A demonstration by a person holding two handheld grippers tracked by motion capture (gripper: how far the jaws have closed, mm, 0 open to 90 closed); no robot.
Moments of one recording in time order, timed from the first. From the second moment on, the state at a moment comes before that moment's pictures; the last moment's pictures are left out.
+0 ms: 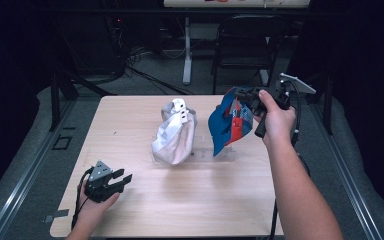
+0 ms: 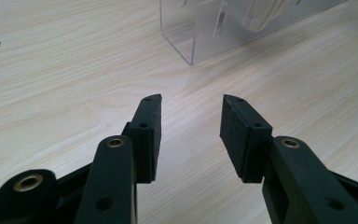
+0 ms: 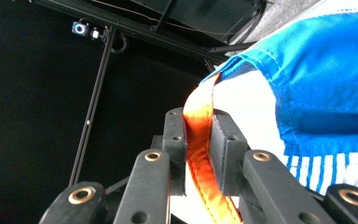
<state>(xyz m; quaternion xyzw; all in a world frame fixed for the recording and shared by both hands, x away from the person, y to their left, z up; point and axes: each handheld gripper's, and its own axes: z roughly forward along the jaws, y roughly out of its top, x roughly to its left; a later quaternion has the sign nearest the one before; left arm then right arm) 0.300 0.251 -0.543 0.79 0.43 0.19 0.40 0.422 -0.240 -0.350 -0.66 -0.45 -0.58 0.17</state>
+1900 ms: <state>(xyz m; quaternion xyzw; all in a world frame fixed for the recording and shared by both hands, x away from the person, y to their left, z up) 0.301 0.252 -0.546 0.79 0.44 0.19 0.40 0.389 -0.257 -0.408 -0.66 -0.55 -0.50 0.10</state>
